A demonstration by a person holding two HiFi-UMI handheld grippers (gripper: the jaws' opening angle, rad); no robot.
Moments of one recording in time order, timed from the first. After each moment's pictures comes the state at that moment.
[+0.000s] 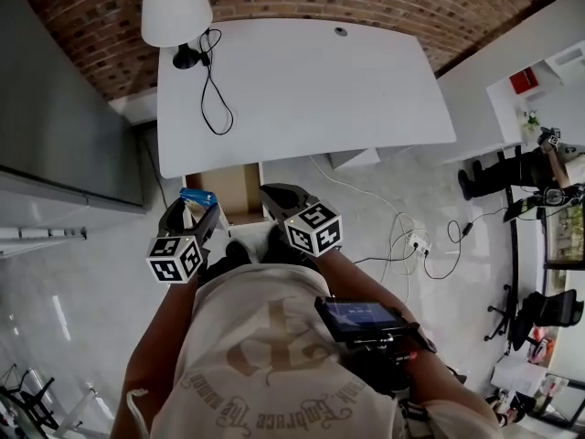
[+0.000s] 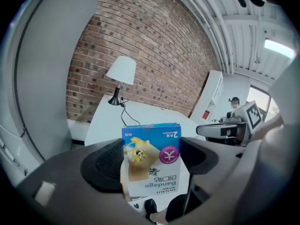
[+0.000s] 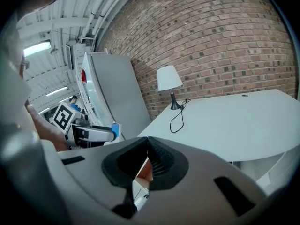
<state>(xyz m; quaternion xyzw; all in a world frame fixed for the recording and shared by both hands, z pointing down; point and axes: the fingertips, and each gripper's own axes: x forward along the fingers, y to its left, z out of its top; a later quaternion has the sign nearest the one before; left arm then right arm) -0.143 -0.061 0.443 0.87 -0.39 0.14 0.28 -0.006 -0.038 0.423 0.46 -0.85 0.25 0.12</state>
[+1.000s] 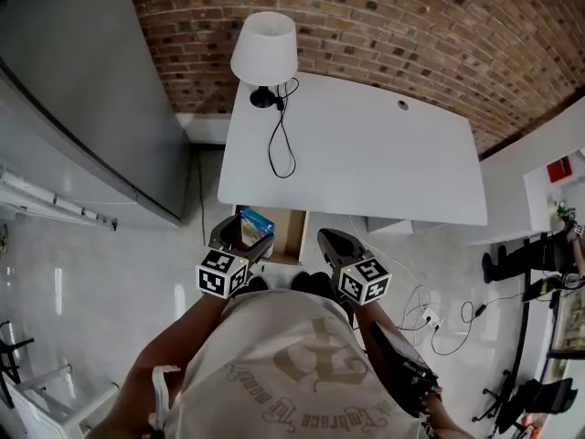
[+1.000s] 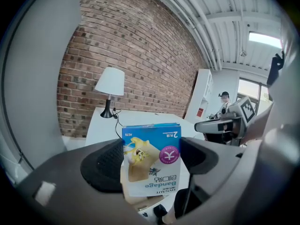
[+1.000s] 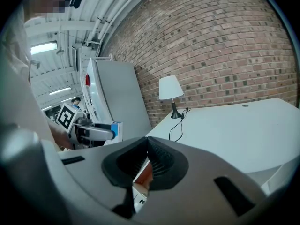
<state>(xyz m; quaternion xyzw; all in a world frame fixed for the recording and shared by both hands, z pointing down) -0.138 -0.070 0.402 0.90 -0.36 0.14 0.21 0.006 -0.041 0.387 0.46 -0.86 0.21 0.10</state>
